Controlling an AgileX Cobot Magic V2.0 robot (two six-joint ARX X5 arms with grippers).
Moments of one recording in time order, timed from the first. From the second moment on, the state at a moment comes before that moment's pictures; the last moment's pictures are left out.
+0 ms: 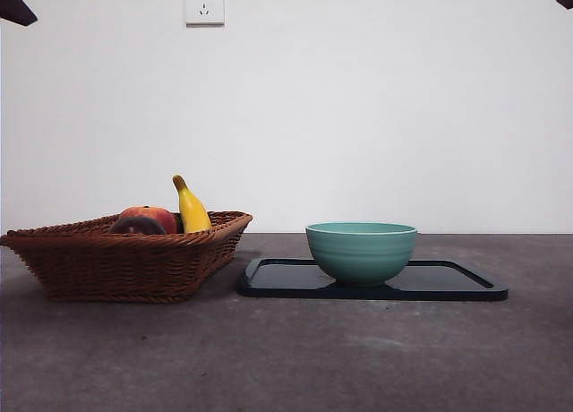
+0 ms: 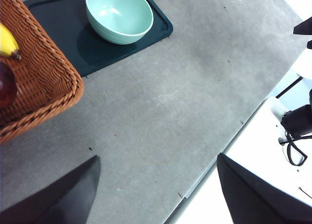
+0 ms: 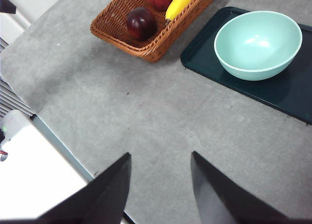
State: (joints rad) left arm -0.28 0.89 1.02 -0.96 0.63 0.11; right arm 0.47 0.62 0.81 -0.82 -0.39 0.16
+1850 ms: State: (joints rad) left arm -0.28 0.89 1.02 -0.96 0.63 0.12; right arm 0.31 1.81 1.26 -0.44 -0.21 0.26
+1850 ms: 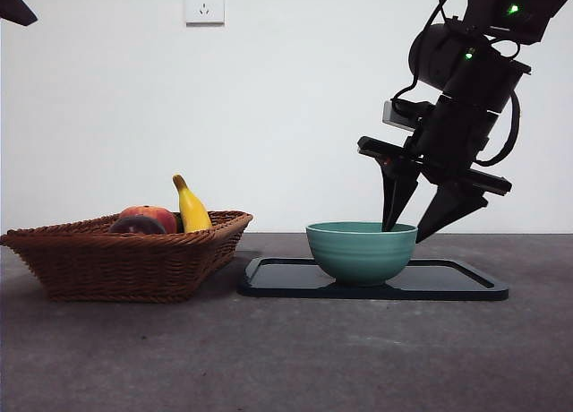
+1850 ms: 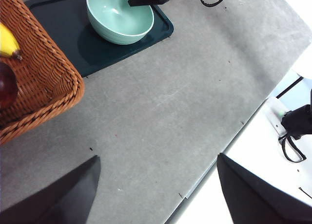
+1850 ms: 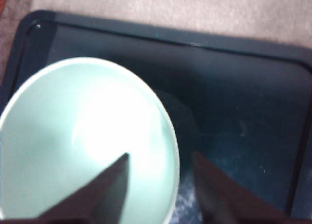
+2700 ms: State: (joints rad) left arm -0.28 0.89 1.02 -0.96 0.63 0.12; right arm 0.31 1.55 1.26 -0.52 -0.16 0.23
